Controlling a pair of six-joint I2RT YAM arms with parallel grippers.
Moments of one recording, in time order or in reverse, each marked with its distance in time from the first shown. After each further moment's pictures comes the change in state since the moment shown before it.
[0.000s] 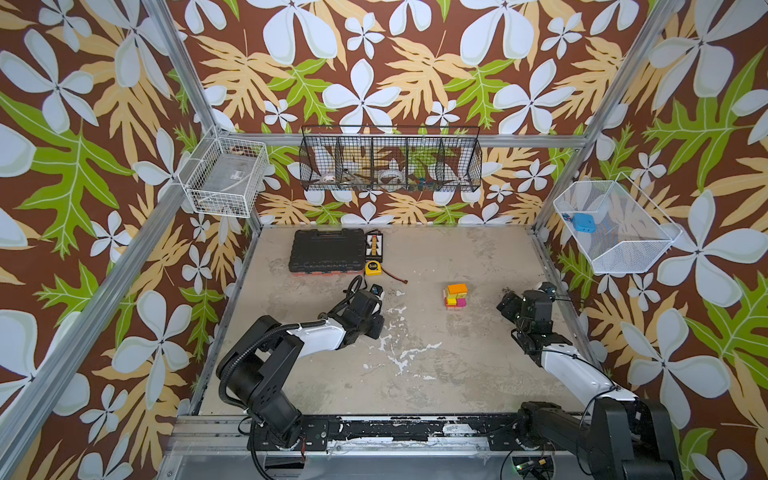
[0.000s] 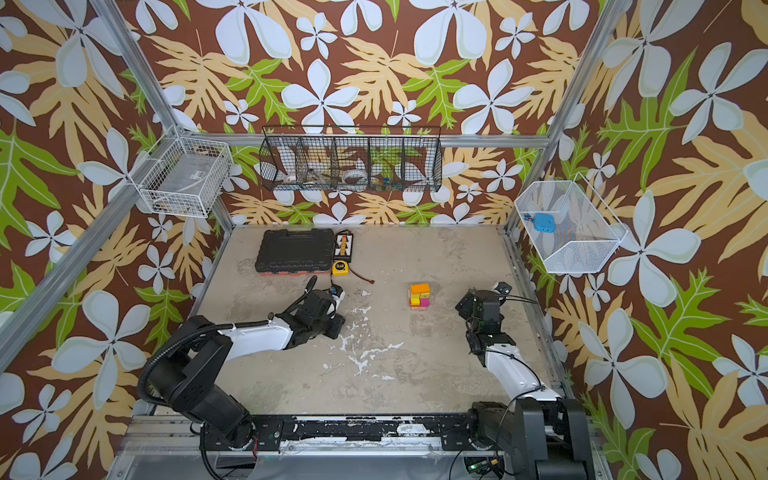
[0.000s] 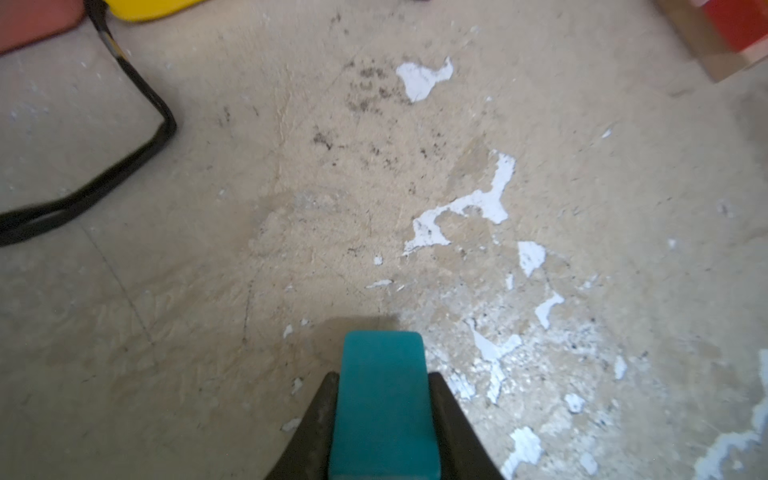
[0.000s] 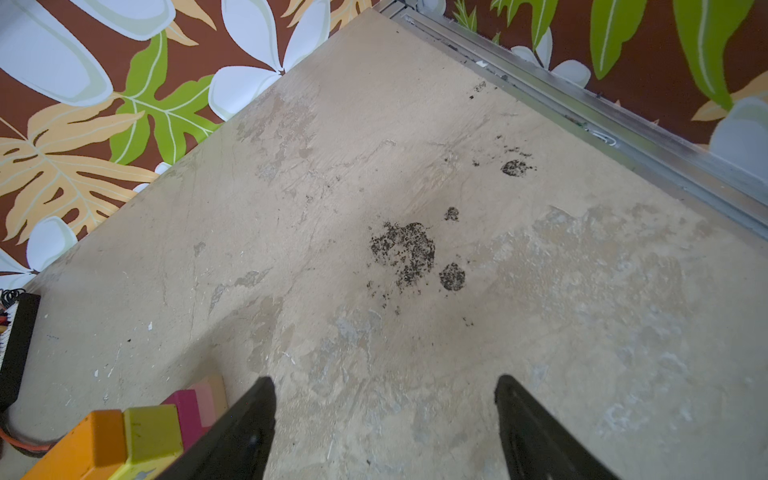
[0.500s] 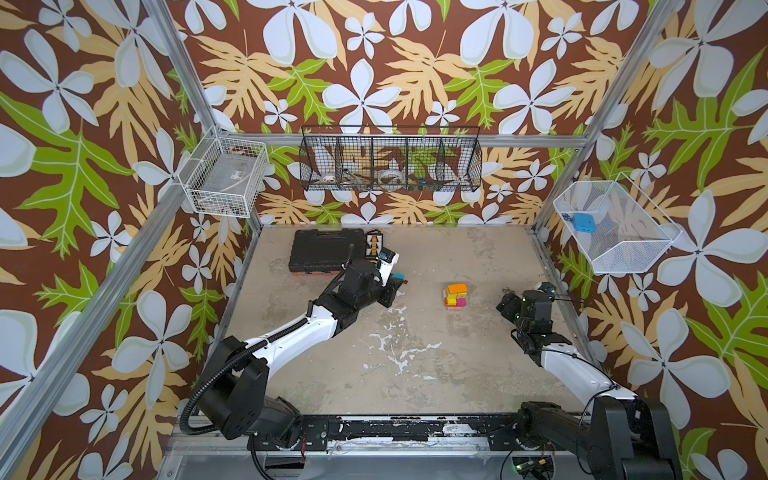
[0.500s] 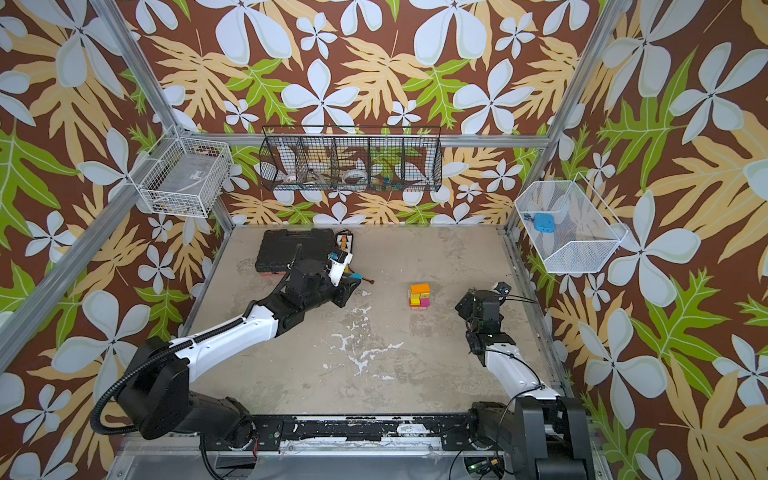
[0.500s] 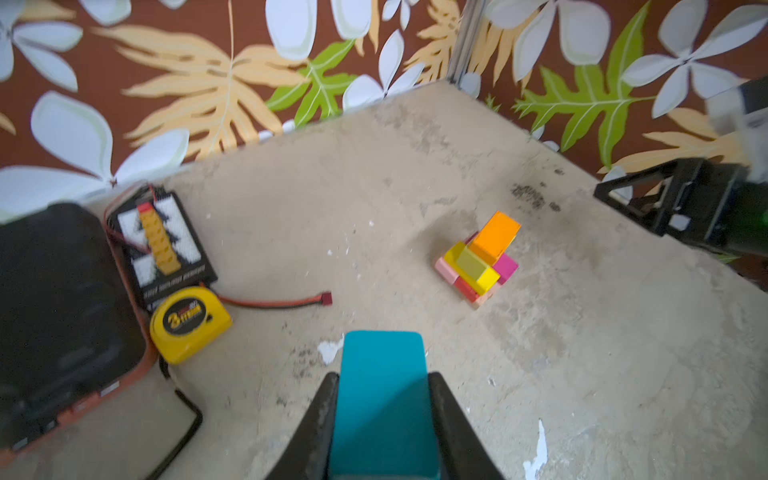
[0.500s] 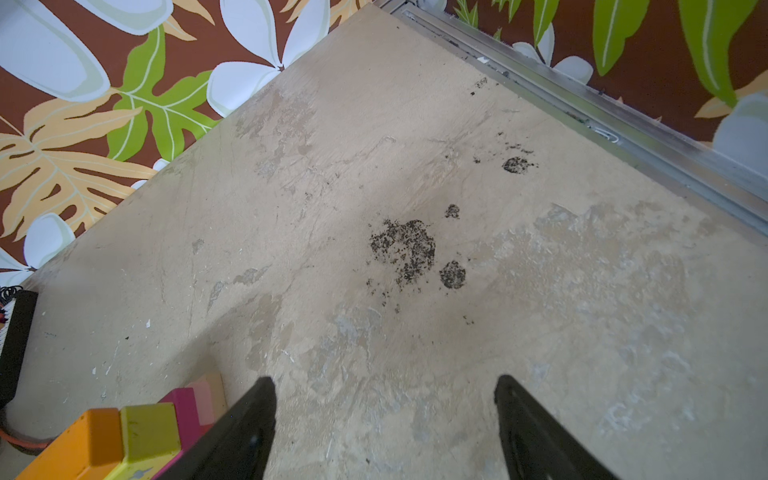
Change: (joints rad) left arm -0.001 -0.140 0.260 0.037 0.176 0.103; right arm 0.000 0.006 0.000 0.000 -0.002 -0.003
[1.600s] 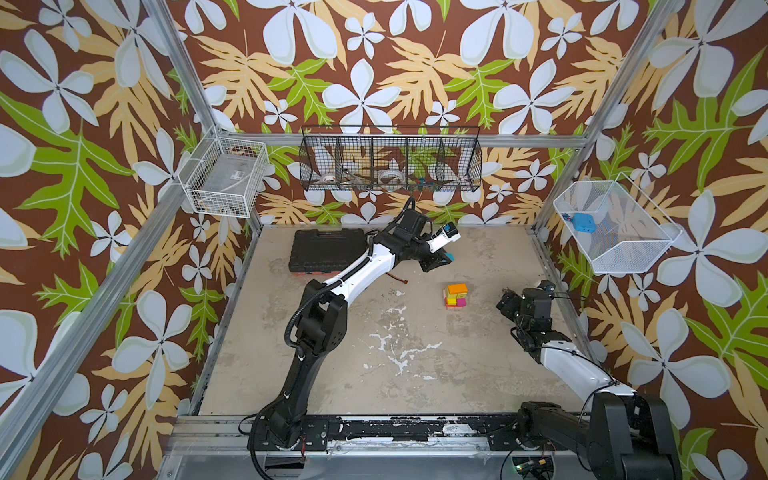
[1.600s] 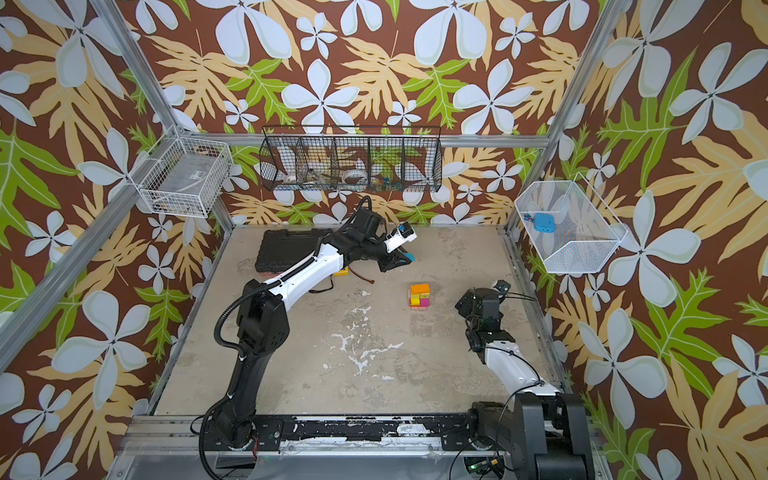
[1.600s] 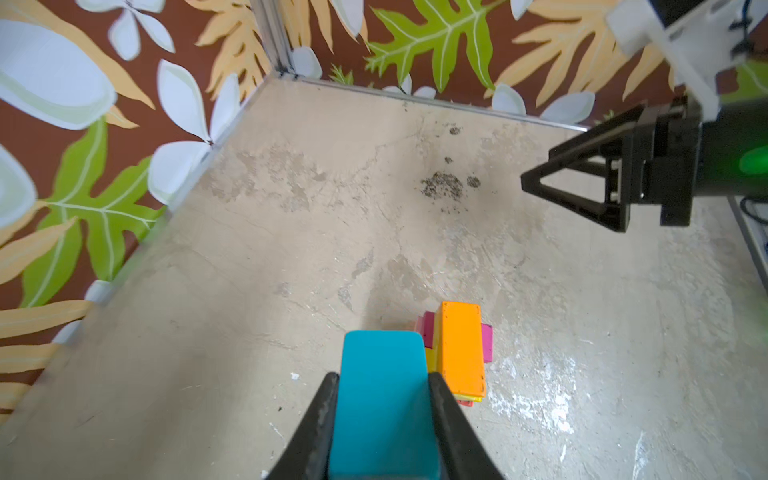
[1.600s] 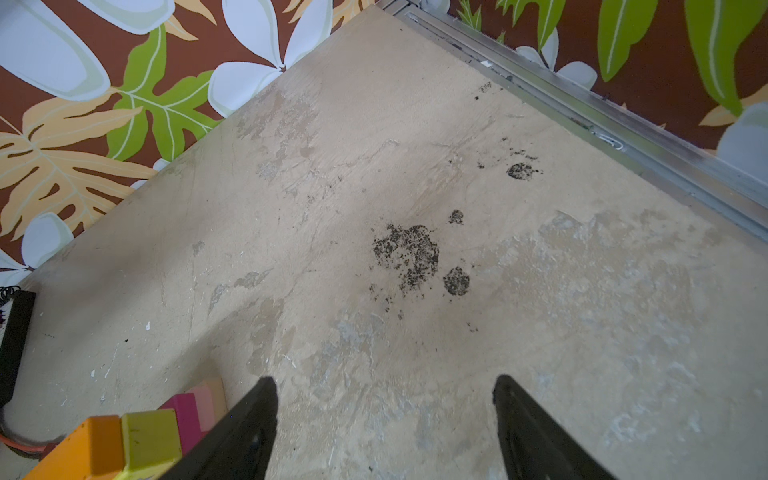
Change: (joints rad) left arm -0.048 0.809 1.143 -0.631 0.373 0.511; right arm 0.001 0.020 0.020 0.000 0.000 -0.008
